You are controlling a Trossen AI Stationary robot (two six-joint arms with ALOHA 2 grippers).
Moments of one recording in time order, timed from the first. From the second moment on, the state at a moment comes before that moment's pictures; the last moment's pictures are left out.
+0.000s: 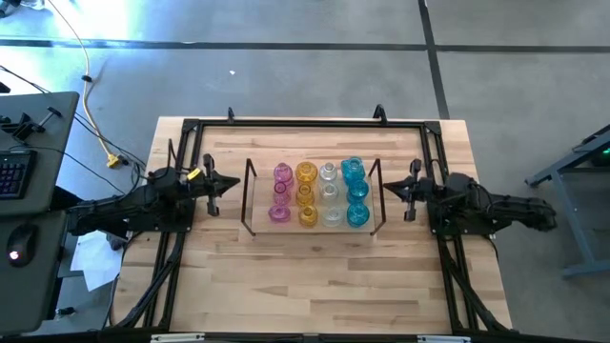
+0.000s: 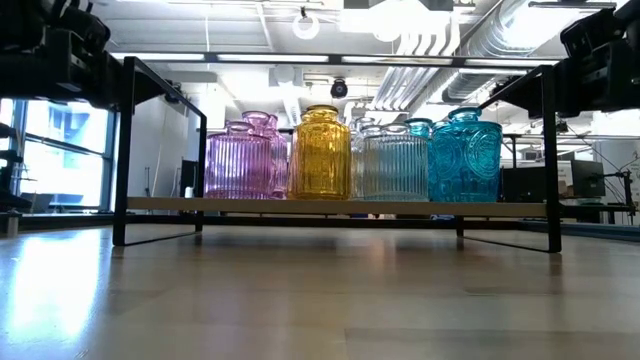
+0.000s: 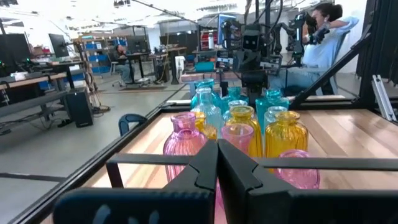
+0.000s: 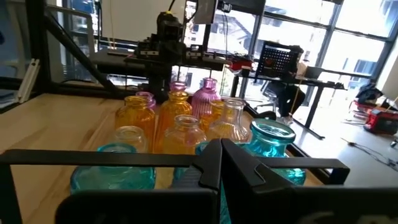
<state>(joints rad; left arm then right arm) 0.24 0.00 0.01 0.05 0.04 0.10 -0.13 0.00 0.02 0.02 0.03 -0.17</state>
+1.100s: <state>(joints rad) 0.24 0.00 0.01 0.02 0.04 0.08 -0.16 0.01 0.02 0.04 0.25 -0.22</state>
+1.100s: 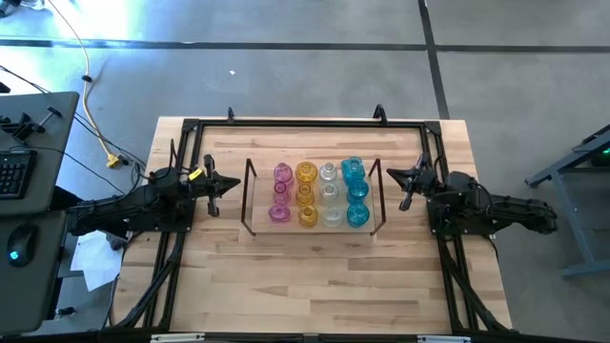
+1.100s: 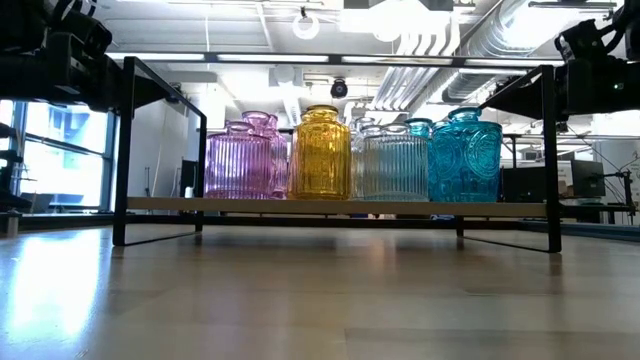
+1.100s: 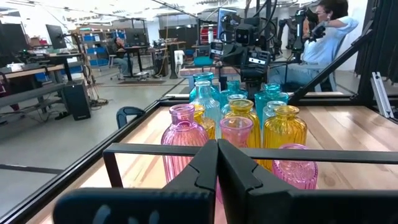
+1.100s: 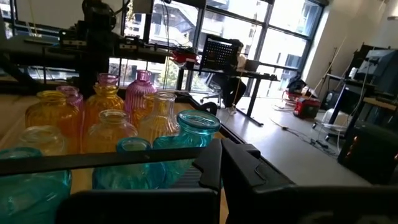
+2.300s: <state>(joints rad) 0.24 0.00 0.01 0.02 0.04 0.08 -0.16 0.01 0.02 0.04 0.25 -0.14</state>
